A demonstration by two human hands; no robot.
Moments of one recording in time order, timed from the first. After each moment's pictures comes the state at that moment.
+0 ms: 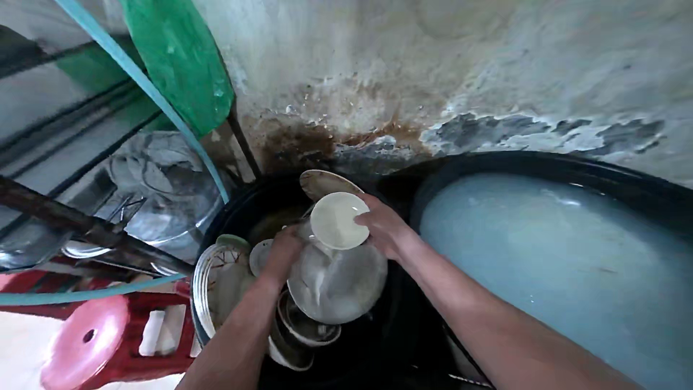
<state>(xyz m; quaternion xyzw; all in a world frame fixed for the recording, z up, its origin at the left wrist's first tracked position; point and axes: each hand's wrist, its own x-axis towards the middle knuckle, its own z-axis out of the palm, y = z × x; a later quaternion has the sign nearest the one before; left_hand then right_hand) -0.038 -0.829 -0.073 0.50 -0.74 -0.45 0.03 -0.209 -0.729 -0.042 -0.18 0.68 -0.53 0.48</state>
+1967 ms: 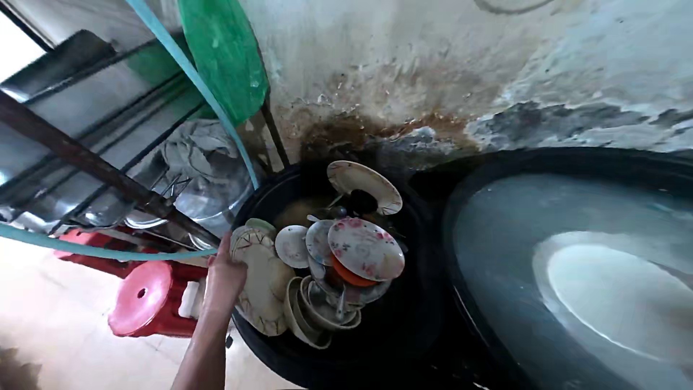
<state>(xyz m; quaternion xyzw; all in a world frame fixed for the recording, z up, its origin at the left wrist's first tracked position) 0.106 -0.821 -0.049 0.70 -0.64 -0.28 0.14 -0.263 -0.523 0.024 -0.07 0.76 -0.55 0.34</state>
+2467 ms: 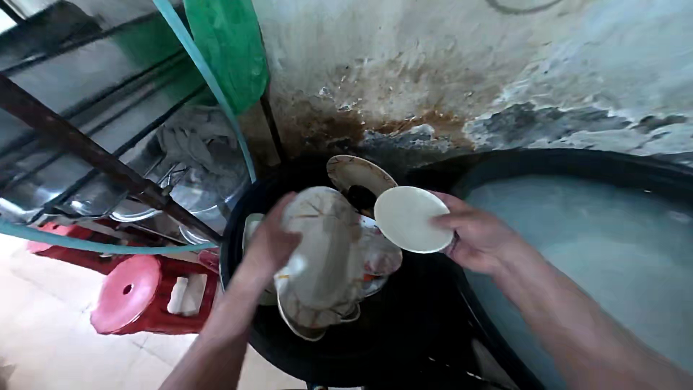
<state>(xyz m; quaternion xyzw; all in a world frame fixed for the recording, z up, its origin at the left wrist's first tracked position) 0.044 -0.807 -0.009 0.48 -0.73 -0.45 0.17 -0.233 -0.670 -0.025 -0.11 0.65 -0.57 0.48</state>
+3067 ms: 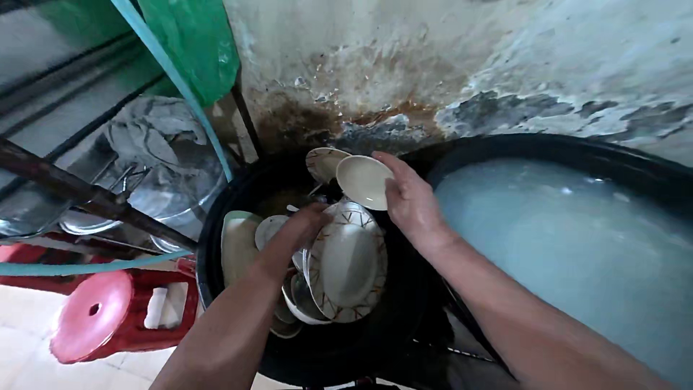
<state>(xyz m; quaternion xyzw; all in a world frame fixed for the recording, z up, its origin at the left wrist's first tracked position) -0.054 -0.842 -0.083 0.40 -0.67 -0.62 -0.02 -0.205 -0.704 -0.035 -0.51 0.75 -0.42 0.06</state>
